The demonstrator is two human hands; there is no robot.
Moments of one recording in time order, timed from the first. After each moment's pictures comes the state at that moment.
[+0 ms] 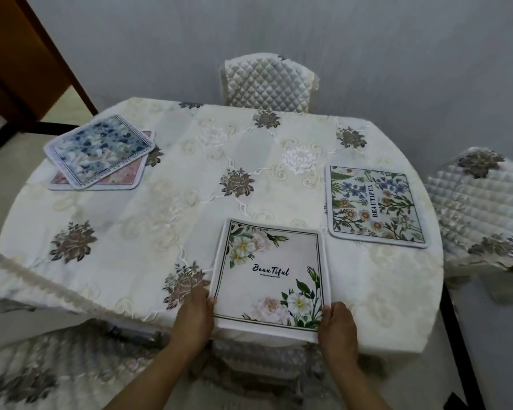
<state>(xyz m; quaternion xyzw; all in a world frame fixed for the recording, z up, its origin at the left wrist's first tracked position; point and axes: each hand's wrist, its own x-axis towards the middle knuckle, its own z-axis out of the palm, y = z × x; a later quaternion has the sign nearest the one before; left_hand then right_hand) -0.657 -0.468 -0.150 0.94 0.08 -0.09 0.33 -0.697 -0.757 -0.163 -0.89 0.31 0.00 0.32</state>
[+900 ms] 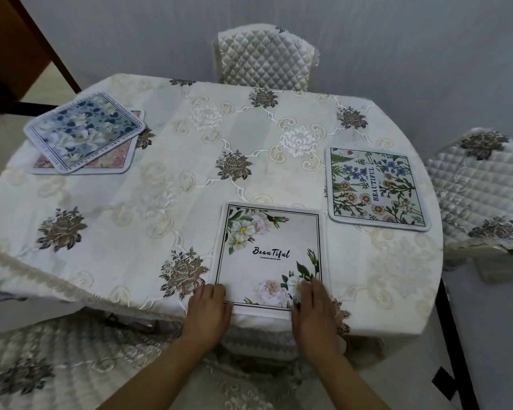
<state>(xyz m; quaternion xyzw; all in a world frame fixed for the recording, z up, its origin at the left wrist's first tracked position) -0.668 -0.483 -0.168 0.98 -0.08 -0.10 0.15 -0.712 -0.723 -0.182 -0.99 0.08 0.03 0.14</state>
